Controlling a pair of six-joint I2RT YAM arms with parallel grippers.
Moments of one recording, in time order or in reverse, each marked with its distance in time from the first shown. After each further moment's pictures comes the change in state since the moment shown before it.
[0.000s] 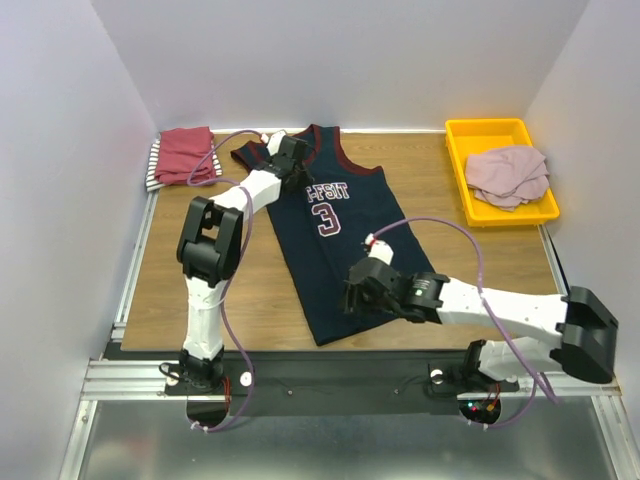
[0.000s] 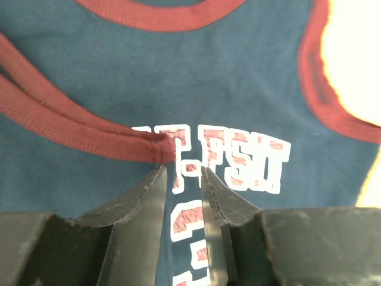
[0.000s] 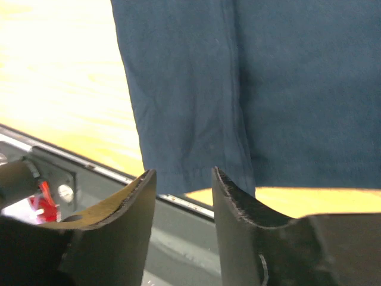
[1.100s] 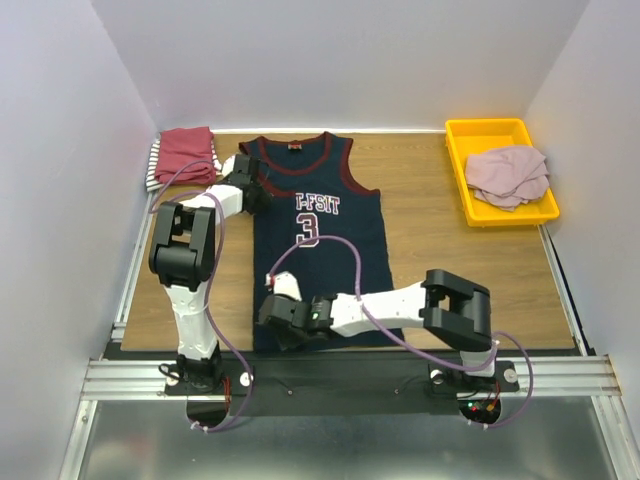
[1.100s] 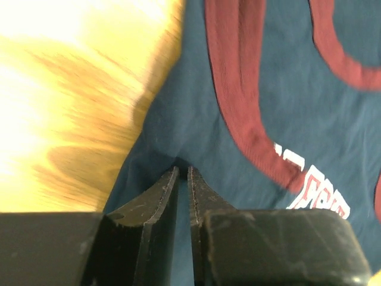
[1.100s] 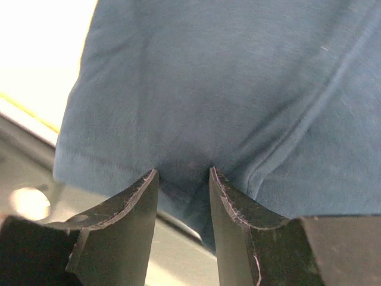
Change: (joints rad) left arm 0.217 -0.147 -0.341 0.092 0.089 -0.080; right arm 0.245 0.696 0.477 0.023 -0.017 -0.194
